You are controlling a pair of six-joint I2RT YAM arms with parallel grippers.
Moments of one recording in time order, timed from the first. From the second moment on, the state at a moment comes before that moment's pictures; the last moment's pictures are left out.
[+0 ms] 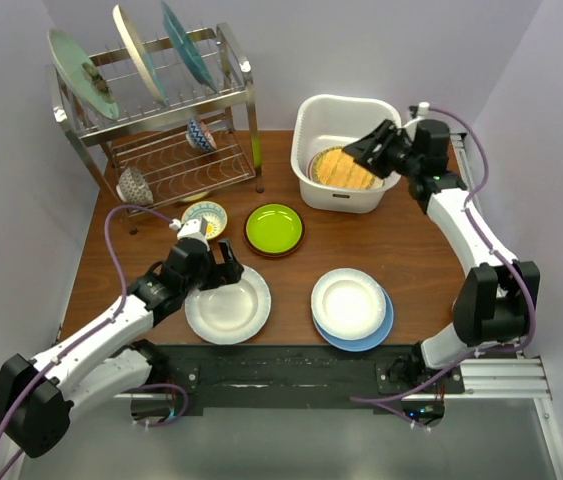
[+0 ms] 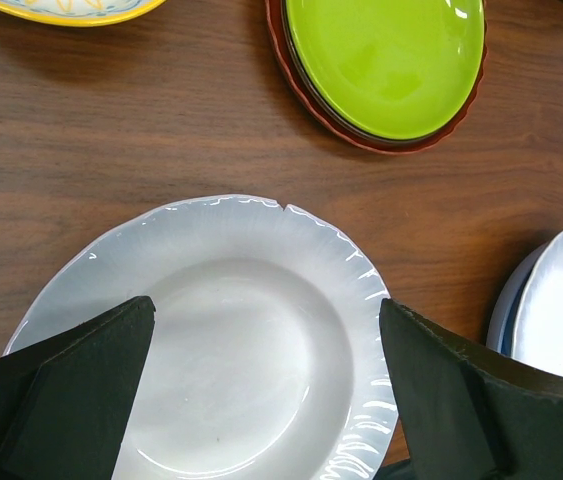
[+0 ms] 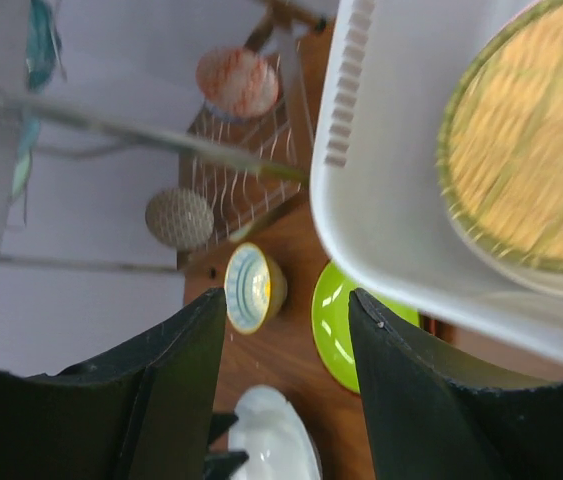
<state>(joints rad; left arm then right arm) -0.58 0.92 0.53 -0.30 -0.16 -0.70 0.12 1.55 1.30 -0.09 -0.46 0.82</state>
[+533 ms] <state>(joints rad) -0.58 0.97 0.57 -0.26 -0.16 -0.69 0.32 1.66 1.02 -0.13 -0.41 0.74</state>
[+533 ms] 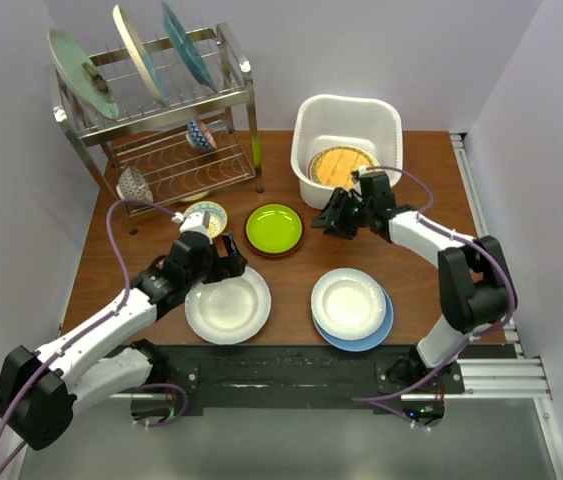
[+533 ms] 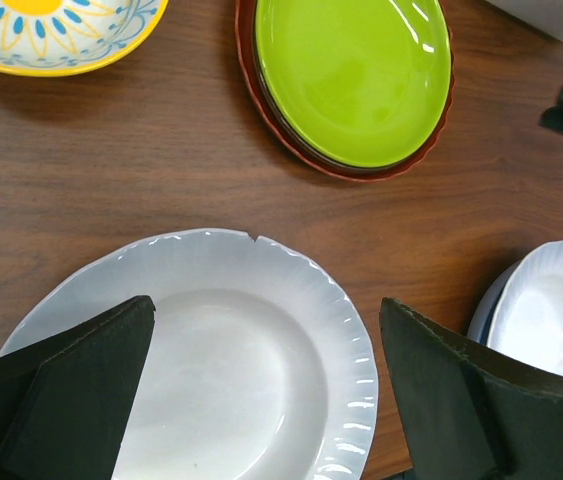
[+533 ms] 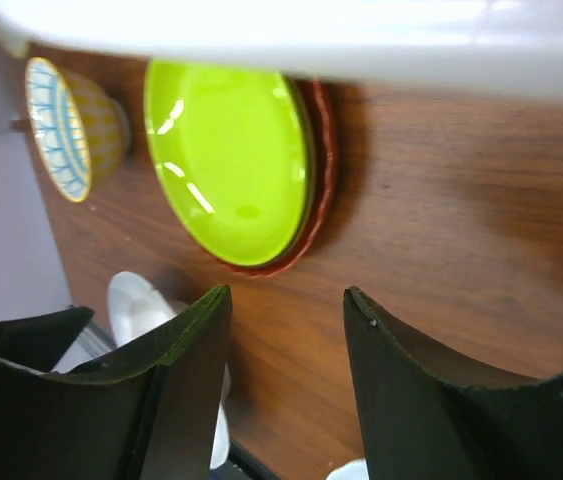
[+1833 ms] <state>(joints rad) -0.52 1.57 0.99 -0.12 -0.03 -0.60 0.44 1.85 0.99 0.31 -0.27 0.77</state>
